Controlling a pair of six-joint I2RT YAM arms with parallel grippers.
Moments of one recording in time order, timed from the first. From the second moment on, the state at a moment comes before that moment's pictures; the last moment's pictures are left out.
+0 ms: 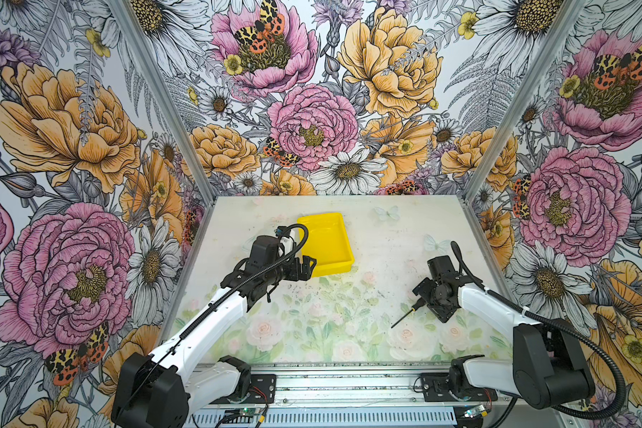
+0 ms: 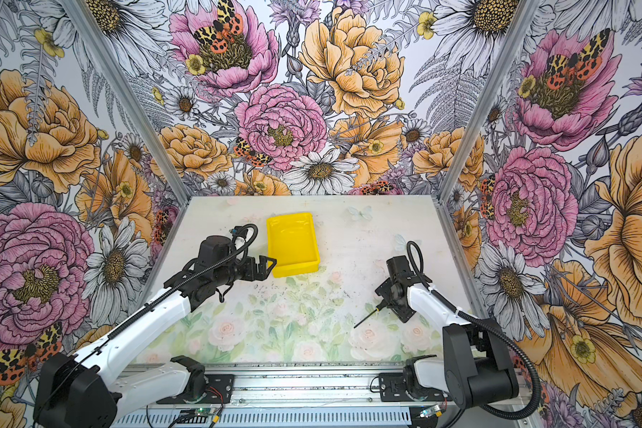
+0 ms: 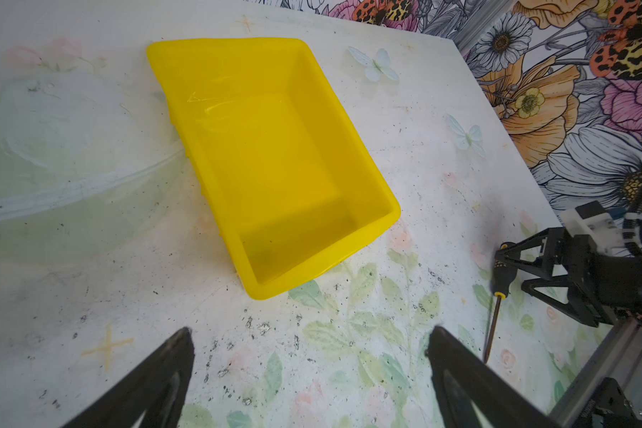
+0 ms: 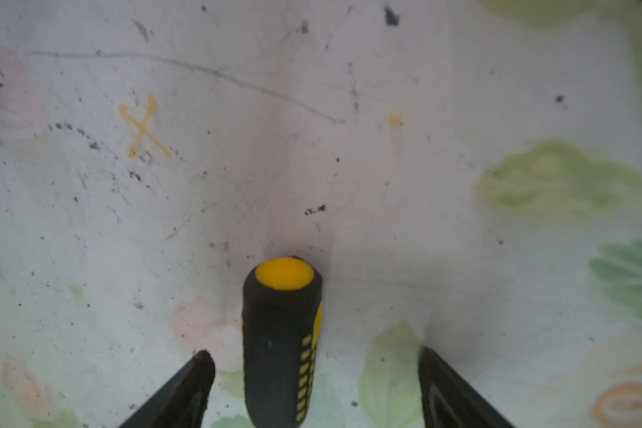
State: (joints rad) left arm -0.40 1.11 0.78 -0.31 0.18 -0.31; right arm 0.15 1.31 0.62 -0.62 0.02 1.02
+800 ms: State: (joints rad) left arm -0.37 0.97 0.71 -0.29 0.15 -0.30; right arm 0.18 1.31 0.59 -0.55 0.09 1.02
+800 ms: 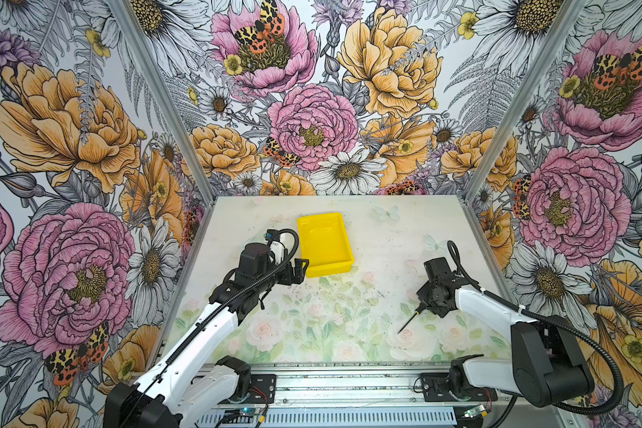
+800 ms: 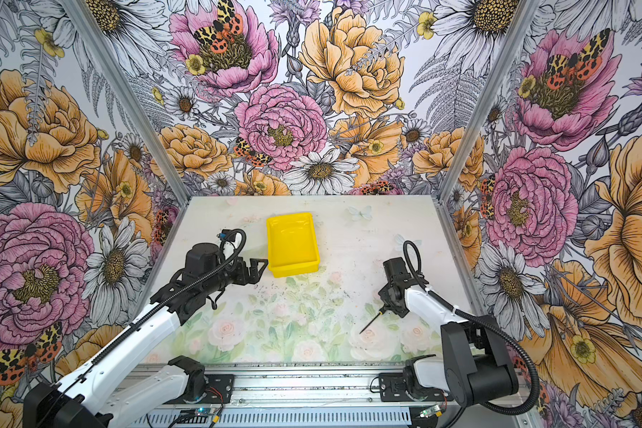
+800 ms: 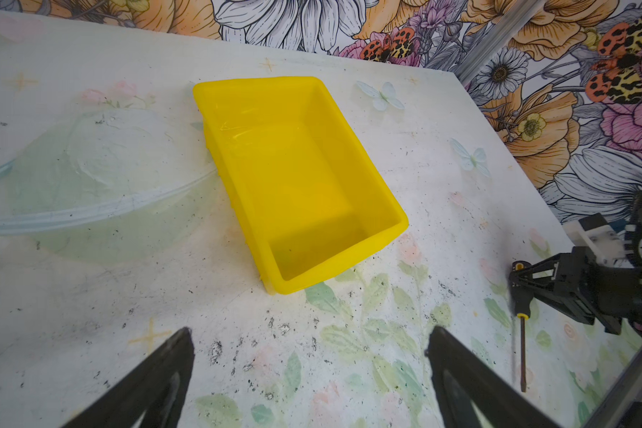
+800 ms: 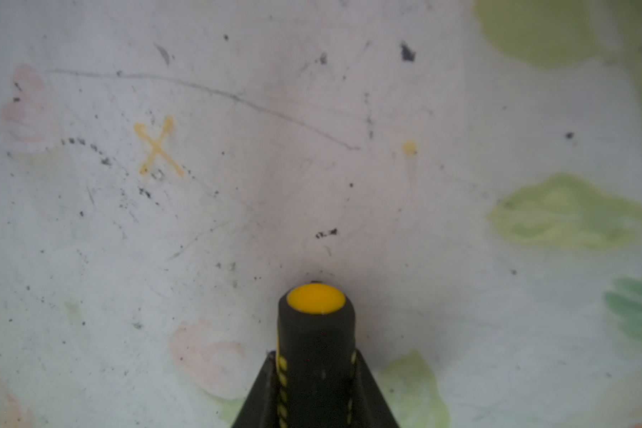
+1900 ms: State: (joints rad) left arm -0.28 0.92 0.66 -0.23 0.15 -0.34; right arm 0.35 1.25 0.82 -0.54 0.03 0.70
